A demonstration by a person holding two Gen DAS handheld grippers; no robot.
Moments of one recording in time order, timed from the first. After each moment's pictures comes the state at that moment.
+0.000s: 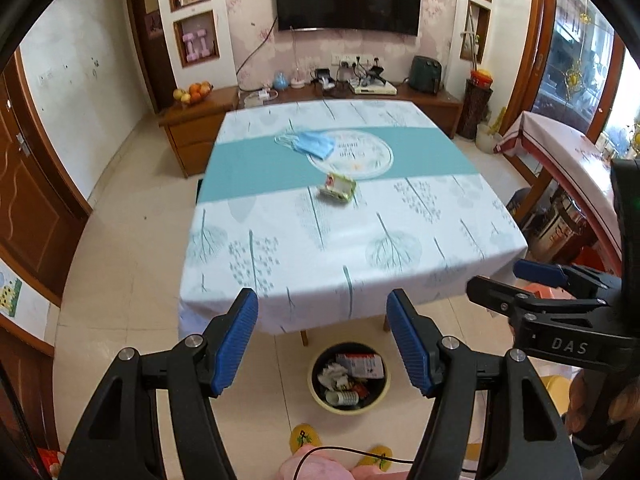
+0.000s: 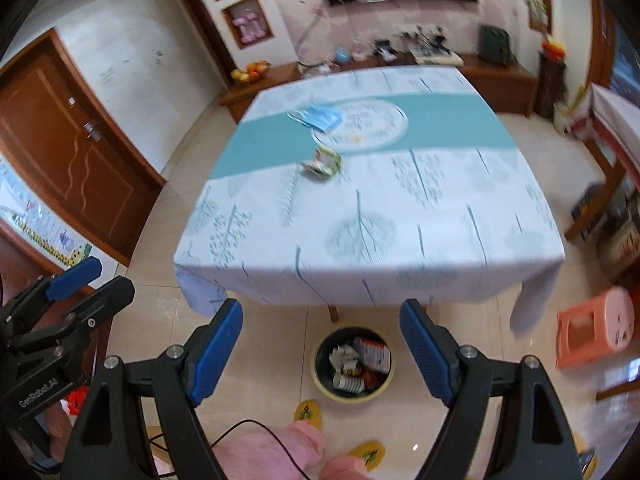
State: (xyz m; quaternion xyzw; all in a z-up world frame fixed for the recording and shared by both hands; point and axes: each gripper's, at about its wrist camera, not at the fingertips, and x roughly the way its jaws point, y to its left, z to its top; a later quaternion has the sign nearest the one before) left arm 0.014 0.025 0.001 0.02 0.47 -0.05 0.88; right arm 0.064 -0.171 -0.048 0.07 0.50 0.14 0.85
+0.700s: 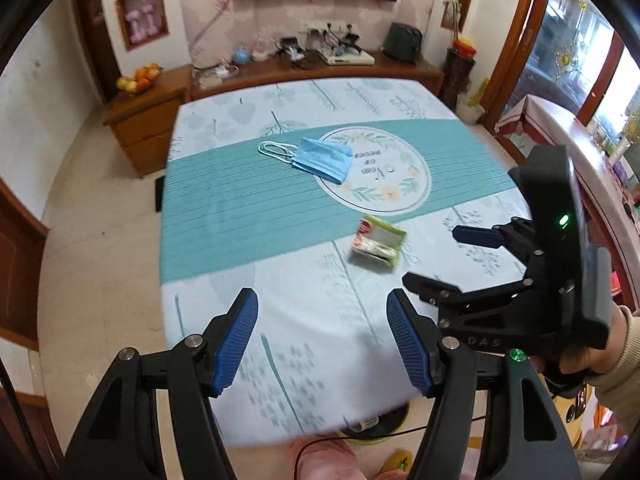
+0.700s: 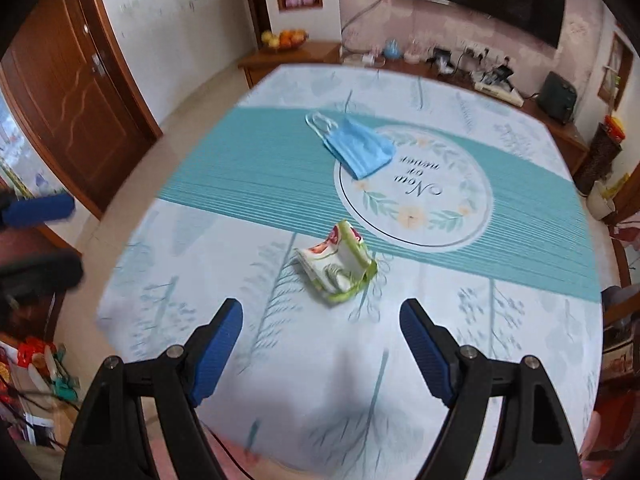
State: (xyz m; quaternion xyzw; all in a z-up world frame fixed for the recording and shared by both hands) left arm 0.258 0.086 -0.083 0.03 0.54 -0.14 0.83; right arm 0.296 -0.089 -0.161 -0.06 0.53 0.17 0.83
